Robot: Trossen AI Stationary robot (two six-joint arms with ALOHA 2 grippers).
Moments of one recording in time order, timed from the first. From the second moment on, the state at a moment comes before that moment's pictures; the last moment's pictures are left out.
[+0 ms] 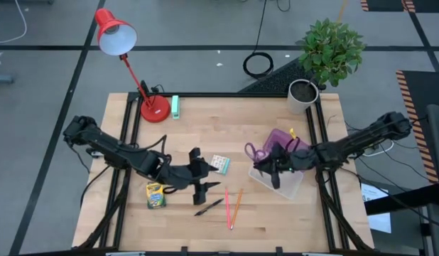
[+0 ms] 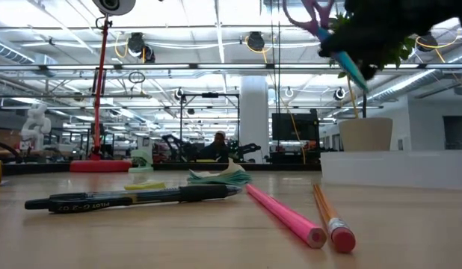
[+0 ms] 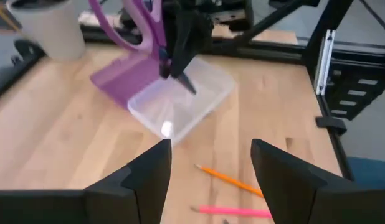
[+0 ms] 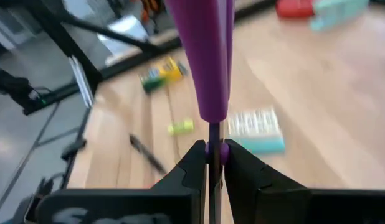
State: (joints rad) left arm -0.41 1.50 1.24 -0.30 -0.44 -0.34; right arm 0.35 1.01 0.48 0.10 0.34 0.57
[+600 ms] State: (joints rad) left arm -0.50 1.50 1.24 -0.33 -0.44 -0.39; right arm 0.49 1.02 0.62 -0.64 0.38 0.93
